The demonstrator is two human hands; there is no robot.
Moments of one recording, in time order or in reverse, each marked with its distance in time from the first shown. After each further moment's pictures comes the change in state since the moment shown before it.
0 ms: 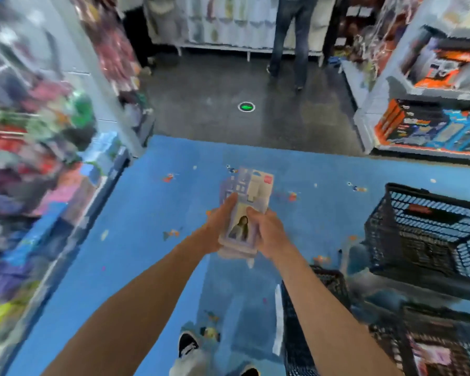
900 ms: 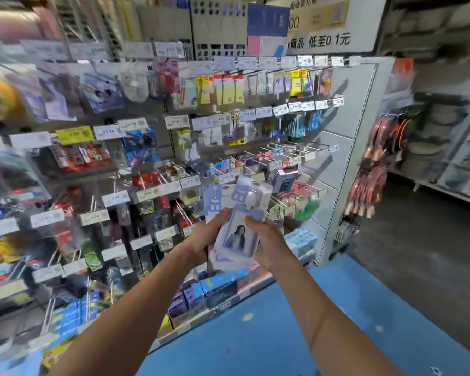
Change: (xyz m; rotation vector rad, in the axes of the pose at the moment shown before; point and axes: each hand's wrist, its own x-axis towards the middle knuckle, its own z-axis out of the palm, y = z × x) left_hand -0.302 0.222 -0.507 -0.214 0.787 0.648; right_hand 0.052 0.075 0.636 -0.295 -1.033 0.166
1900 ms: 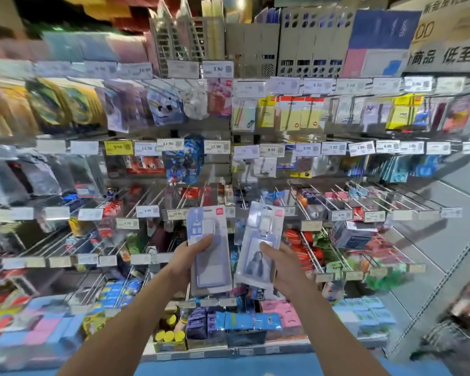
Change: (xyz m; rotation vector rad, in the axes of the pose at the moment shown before) left_hand 0.101 0.013 -0.045 -0.295 0.595 0.094; right_hand 0.218 -0.036 -0.055 -0.142 -0.271 0.207
